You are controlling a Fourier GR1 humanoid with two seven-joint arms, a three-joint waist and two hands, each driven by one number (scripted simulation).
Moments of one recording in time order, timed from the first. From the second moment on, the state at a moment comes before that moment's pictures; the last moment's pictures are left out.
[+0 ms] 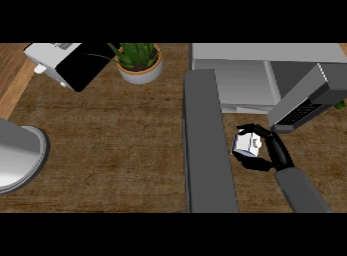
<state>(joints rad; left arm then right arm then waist) 1.10 0.04 -0.01 -2.26 0.25 -0.33 -0.68 -0.47 -0.17 -0.14 -0.41 0.40 -0.19 -0.99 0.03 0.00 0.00</state>
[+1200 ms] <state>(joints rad) 1.08 0.06 0.08 -2.23 0.34 -0.41 -0.66 -0.57 -0.18 -0.22 -0.27 0.36 -0.17 -1.11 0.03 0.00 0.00</state>
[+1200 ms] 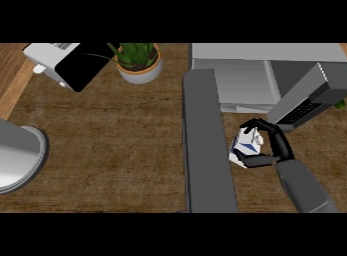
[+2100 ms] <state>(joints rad) 1.03 0.04 0.16 -2.17 0.36 -0.44 -0.61 -0.72 -0.13 -0.15 -0.54 0.38 -0.17 -0.77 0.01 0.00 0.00</state>
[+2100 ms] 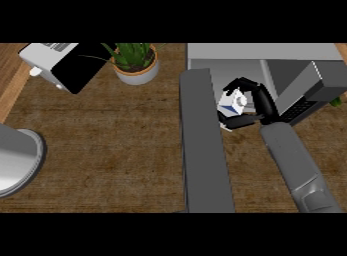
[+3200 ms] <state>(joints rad) 0.83 0.10 0.23 -2.05 0.38 -0.46 -0.54 -1.00 -0.21 -0.29 -0.21 0.39 -0.56 -0.62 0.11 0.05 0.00</state>
